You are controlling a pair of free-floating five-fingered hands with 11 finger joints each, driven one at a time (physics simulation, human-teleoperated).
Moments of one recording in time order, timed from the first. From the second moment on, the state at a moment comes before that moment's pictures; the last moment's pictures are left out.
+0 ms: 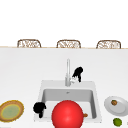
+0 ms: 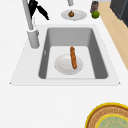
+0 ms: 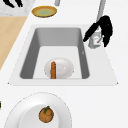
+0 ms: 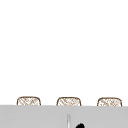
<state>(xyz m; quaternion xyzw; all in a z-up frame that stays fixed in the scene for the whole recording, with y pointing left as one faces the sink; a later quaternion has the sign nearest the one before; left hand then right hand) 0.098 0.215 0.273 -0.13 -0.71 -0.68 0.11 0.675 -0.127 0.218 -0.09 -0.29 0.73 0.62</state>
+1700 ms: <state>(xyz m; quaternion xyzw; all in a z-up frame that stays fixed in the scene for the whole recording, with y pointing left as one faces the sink) 0.098 0.215 0.273 -0.13 -0.71 -0.68 0.11 0.636 -0.099 0.199 -0.34 -0.41 0.63 0.57</state>
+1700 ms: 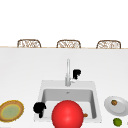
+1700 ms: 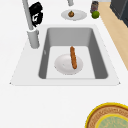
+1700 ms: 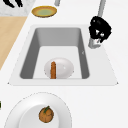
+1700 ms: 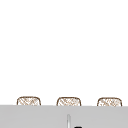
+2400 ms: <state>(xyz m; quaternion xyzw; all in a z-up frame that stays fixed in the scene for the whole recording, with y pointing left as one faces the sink) 0.098 0.215 0.273 -0.13 -0.71 -0.68 0.11 0.628 -0.084 0.197 -0.40 -0.40 0.61 0.56</state>
